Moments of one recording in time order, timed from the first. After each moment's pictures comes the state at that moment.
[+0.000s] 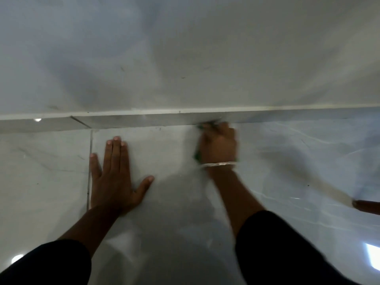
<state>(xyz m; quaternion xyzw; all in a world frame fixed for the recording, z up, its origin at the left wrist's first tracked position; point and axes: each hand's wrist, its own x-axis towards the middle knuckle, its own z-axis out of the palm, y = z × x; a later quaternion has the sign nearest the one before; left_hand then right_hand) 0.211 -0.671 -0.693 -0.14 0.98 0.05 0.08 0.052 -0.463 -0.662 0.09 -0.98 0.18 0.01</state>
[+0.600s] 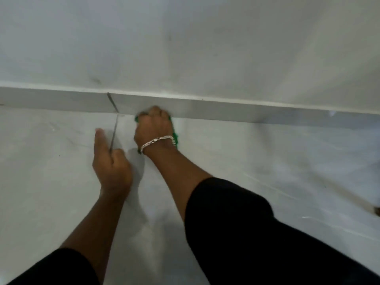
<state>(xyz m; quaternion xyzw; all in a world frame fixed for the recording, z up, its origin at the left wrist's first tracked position) 0.231 -0.668 -0.682 -0.43 0.72 0.48 -0.27 0.112 -0.635 -0.667 0.32 -0.94 0.15 -0.03</state>
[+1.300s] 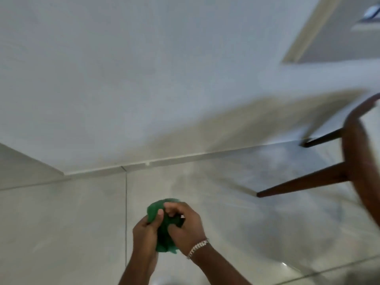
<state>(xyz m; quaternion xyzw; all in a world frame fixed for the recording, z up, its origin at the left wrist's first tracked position) 0.326 -0.491 -0.297 -0.49 0.46 0.74 0.04 0.283 -0.383 -0.280 0.04 -0.78 0.58 -0.24</state>
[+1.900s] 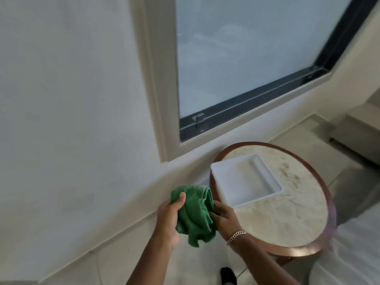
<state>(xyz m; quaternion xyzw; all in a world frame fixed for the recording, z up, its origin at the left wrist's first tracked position) 0.216 -0.255 0.150 -0.23 0.54 0.79 0.18 0.240 -0.089 0.111 -0.14 -0.69 0.70 -0.11</state>
